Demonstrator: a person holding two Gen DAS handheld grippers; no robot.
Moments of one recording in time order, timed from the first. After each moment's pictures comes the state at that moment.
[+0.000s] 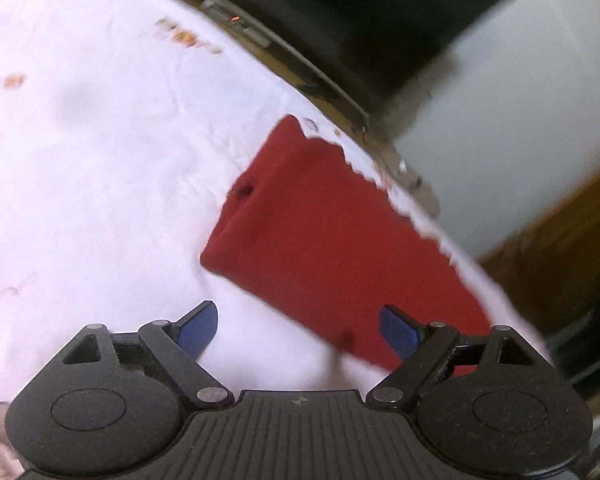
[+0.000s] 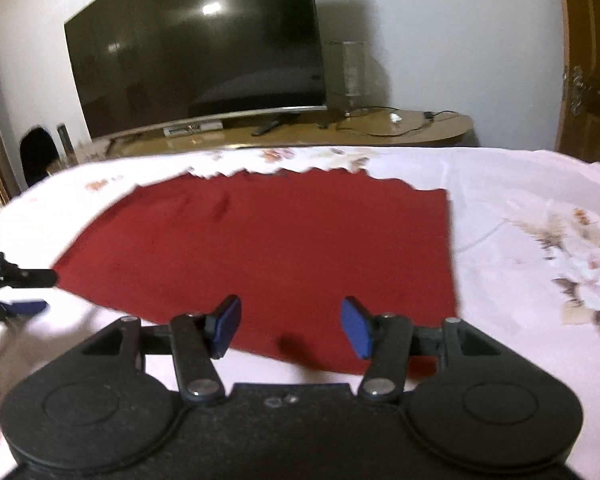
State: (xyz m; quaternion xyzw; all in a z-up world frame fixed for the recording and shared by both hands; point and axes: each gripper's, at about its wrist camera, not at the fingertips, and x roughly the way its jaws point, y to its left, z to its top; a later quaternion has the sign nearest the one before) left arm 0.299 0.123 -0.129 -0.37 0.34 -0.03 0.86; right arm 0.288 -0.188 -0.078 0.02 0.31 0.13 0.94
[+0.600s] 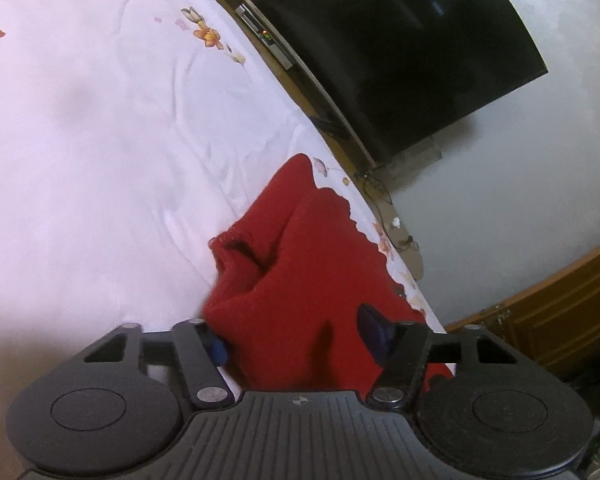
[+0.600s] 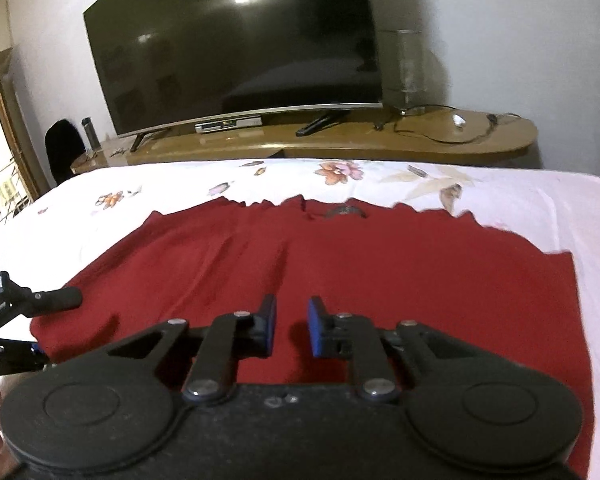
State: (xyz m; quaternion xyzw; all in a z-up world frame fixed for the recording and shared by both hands) left arm 0.346 0.123 -0.152 -0.45 0.29 -0.01 0.85; right arm 0.404 -0.114 -0.086 0.01 0.32 0.19 0.93
